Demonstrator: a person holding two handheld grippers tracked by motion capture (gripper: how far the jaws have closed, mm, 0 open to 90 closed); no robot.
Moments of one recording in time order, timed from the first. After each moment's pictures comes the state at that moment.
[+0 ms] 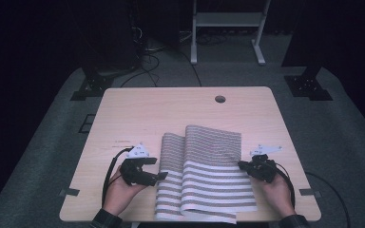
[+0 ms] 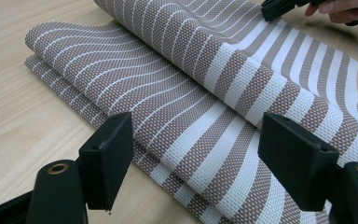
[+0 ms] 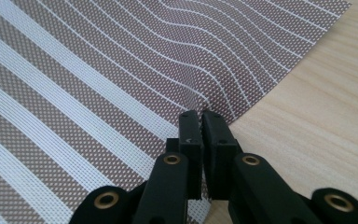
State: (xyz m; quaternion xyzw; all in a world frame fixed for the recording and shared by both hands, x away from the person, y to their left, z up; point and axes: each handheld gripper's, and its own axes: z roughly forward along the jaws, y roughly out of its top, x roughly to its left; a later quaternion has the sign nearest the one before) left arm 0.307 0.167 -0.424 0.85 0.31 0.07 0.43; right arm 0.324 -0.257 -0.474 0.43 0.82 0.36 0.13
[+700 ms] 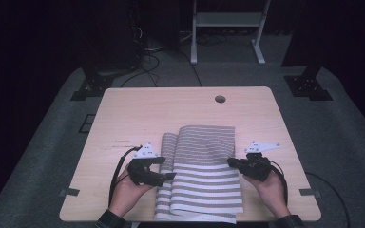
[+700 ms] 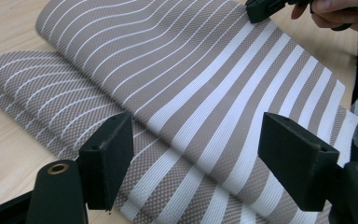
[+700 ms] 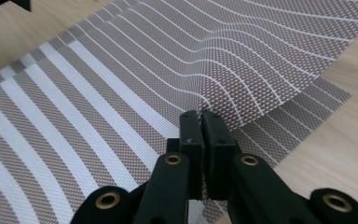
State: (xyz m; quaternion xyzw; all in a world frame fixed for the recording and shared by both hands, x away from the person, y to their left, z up) left arm 0.306 0.143 -0.418 0.85 0.28 0.06 0.45; right arm 0.316 -0.231 -0.444 0.39 0.81 0.44 0.10
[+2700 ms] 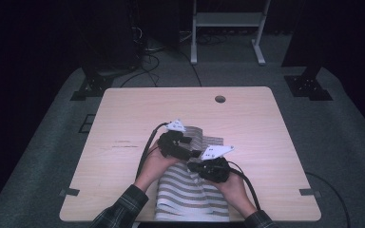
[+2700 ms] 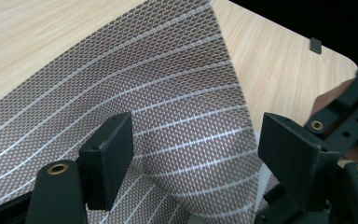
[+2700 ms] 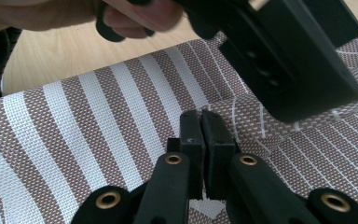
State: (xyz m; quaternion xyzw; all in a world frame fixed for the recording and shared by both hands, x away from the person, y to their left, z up) left arm 0.389 0.068 -0.413 0.85 0.24 0.01 0.46; right arm 0.314 -0.116 -0.442 0.26 0.84 0.46 0.08
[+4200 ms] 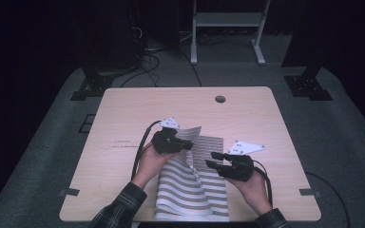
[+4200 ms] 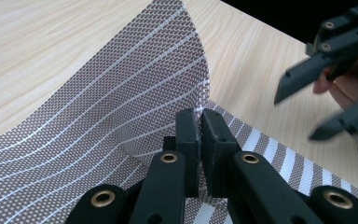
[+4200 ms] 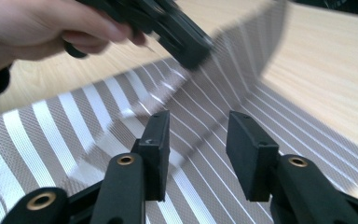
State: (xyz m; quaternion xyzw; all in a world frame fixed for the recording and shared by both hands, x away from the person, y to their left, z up) left arm 0.391 0.088 -0.405 0.85 0.25 0.00 0.46; right arm 0.306 -0.177 -0.423 0.31 0.80 0.50 0.12
